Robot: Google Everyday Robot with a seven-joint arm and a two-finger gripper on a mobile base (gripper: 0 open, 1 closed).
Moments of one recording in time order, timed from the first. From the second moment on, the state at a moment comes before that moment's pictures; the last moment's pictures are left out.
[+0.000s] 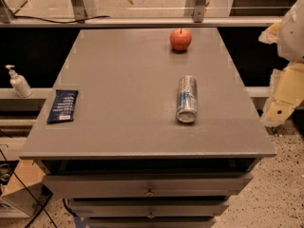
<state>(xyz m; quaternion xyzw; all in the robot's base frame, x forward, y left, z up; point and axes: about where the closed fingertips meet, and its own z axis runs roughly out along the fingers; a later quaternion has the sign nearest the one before) 0.438 -0.217 0.976 -0.60 0.78 -0.03 0.16</state>
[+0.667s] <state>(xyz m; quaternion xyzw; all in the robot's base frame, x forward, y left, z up) 0.460 -0.212 0.975 -0.61 0.77 -0.03 0.18</state>
